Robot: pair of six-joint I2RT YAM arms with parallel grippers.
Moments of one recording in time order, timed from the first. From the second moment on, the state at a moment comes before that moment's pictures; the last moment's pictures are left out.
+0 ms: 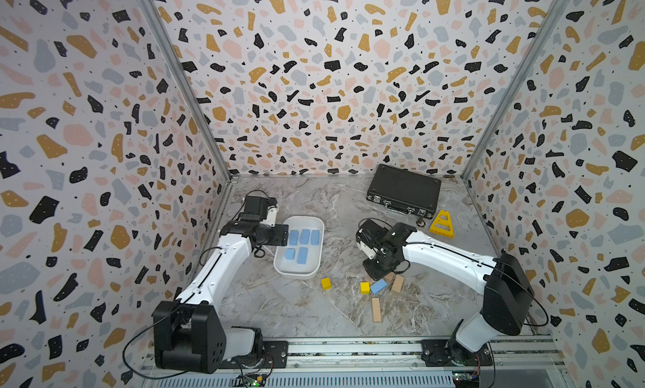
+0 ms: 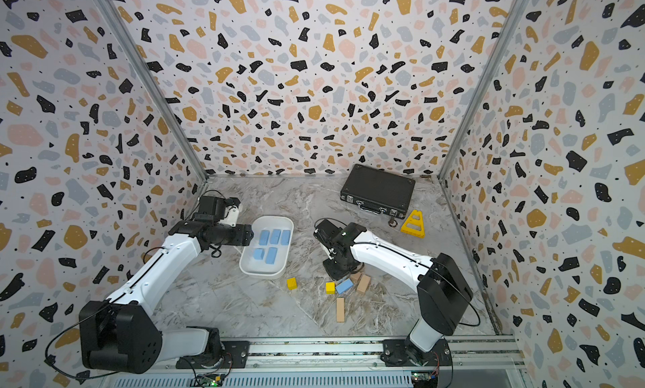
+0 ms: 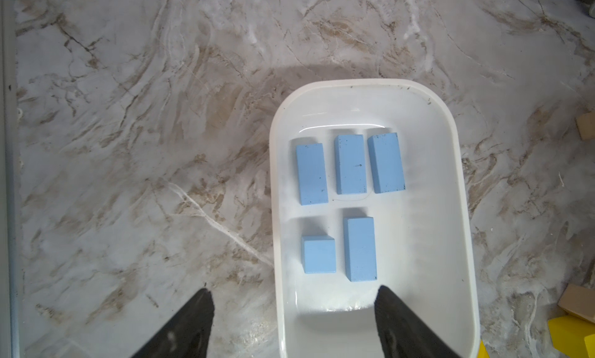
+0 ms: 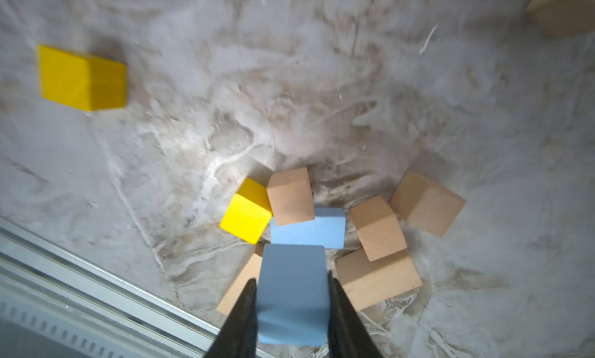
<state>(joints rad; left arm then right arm) -0.07 1.30 1.02 -0.70 0.10 -0.02 0.87 1.63 1.33 -1.06 -0.02 0.25</state>
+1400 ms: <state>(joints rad) 0.22 1.21 0.94 -0.64 0.22 -0.15 1.00 2.42 2.37 -1.17 -0.01 0.04</state>
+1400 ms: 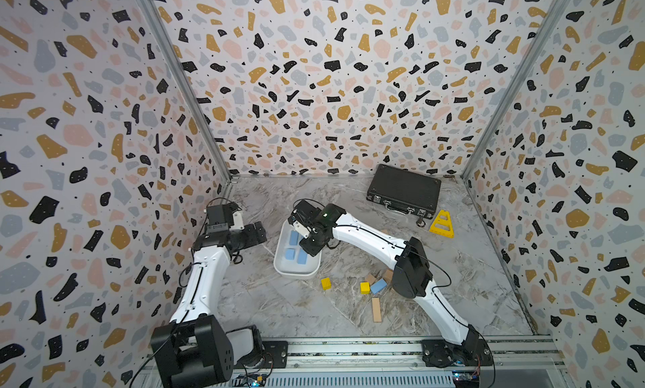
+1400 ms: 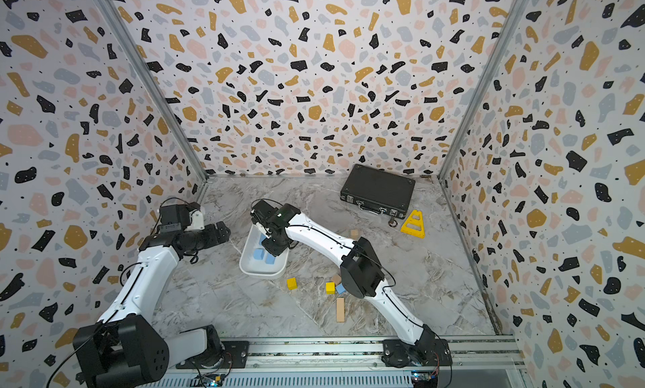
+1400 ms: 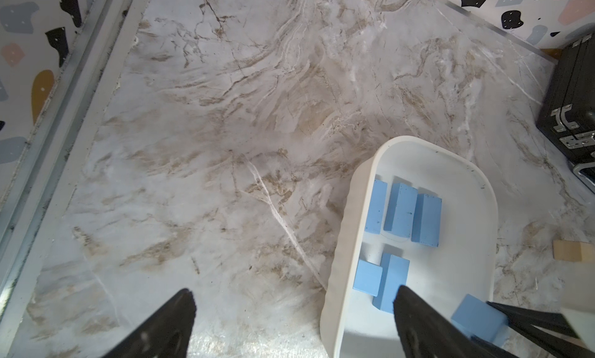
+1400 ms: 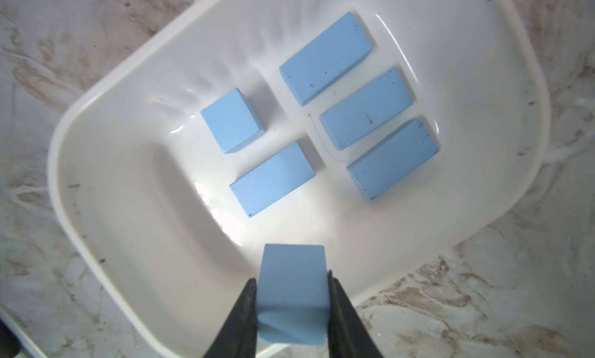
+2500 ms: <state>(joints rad) 0.22 1.22 0.93 -0.63 0.25 -0.17 1.00 2.62 2.58 -1.21 0.15 -0.05</state>
